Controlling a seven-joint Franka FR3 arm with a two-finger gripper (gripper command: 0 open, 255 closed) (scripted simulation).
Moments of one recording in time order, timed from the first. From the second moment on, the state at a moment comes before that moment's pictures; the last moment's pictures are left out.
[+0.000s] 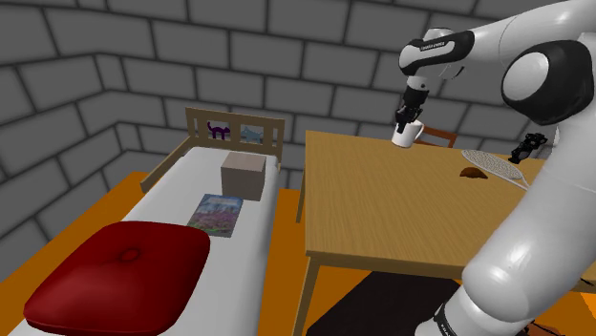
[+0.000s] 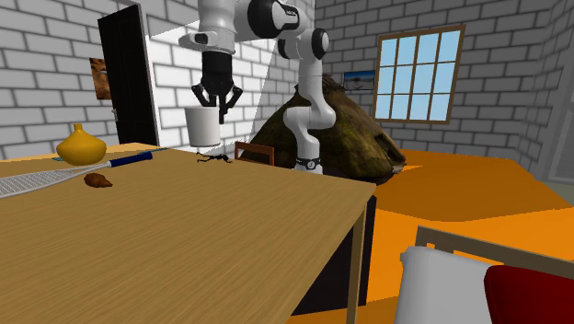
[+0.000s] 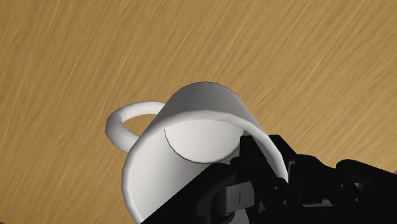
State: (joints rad) arm -0.25 0.08 -0.44 -1.75 0.02 1.89 -0.55
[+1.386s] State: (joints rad) arm -0.56 0.24 -0.64 -1.59 0.16 1.84 -1.09
